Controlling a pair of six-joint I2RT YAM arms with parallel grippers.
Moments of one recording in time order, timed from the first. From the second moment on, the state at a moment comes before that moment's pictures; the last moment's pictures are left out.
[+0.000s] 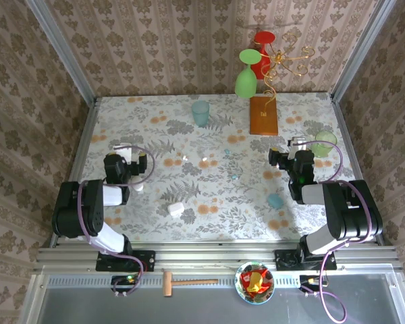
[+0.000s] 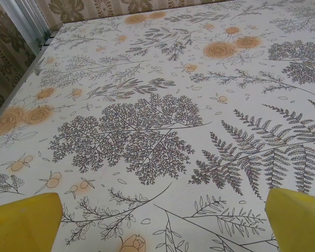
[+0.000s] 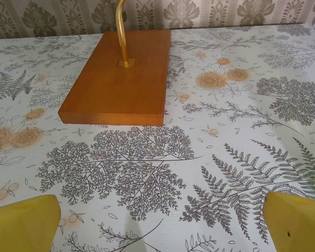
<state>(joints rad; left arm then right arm) 0.00 1.56 0.38 0.79 0.02 0.12 0.01 1.52 0.39 0.78 0.07 0.05</state>
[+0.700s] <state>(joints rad) -0.01 1.56 0.38 0.79 0.02 0.12 0.01 1.52 0.39 0.77 0.07 0.05</state>
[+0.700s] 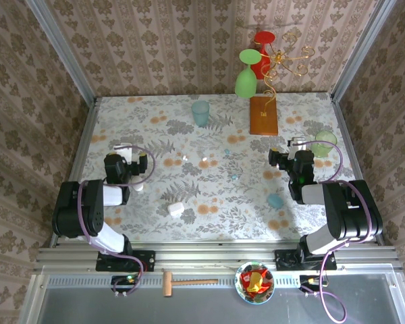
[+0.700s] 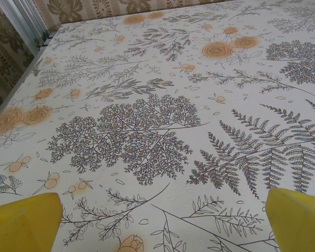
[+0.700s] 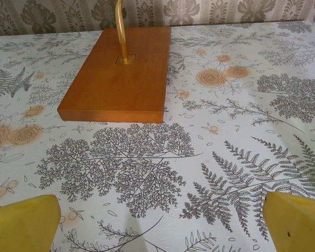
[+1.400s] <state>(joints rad) -0.07 1.29 0.38 0.67 -0.06 0.13 0.04 1.27 0.44 0.51 0.00 0.01</state>
